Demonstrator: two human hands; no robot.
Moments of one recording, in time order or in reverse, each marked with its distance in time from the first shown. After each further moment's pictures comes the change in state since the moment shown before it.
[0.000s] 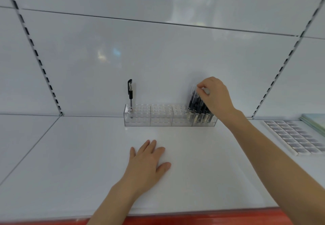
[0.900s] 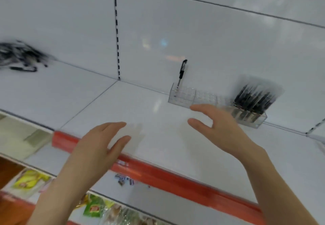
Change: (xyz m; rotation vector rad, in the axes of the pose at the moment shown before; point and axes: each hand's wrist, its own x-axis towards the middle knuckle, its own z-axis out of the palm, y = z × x) left_hand -0.162 -0.062 -0.037 -0.229 0.605 -0.345; right_hand -0.102 -0.120 -0.011 0.319 -0.553 -0.176
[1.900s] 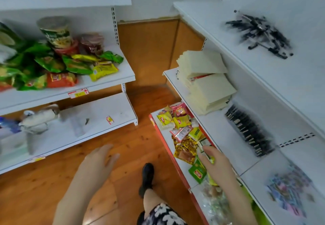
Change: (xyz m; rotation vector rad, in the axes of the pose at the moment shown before) left_hand -0.325 -0.357 -0.208 0.038 0.006 -1.190; right_hand -0.034 -0.326 0.413 0.200 -0.623 -0.017
